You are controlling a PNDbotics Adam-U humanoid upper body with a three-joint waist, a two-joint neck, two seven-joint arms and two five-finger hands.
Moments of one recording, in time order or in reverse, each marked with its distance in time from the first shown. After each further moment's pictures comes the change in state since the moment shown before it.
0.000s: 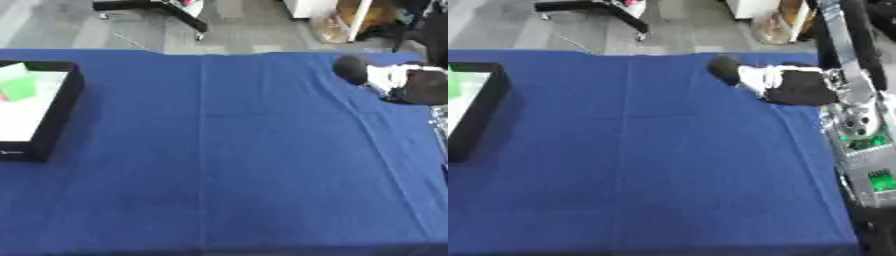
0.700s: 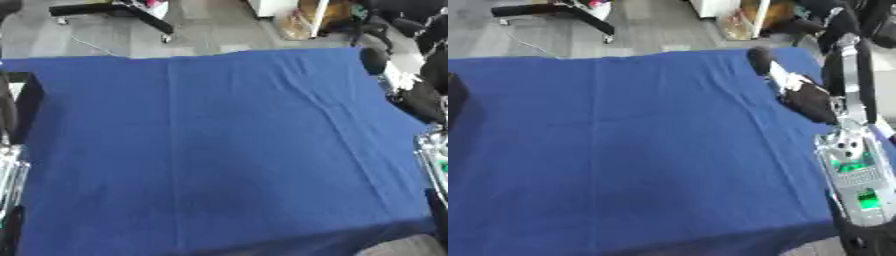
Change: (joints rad) left arm 0.095 -0.320 -0.135 -0.016 0.114 -0.187 -0.107; right arm 0.214 0.035 -0.099 0.004 -0.132 0.016 -0.176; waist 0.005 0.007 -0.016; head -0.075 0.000
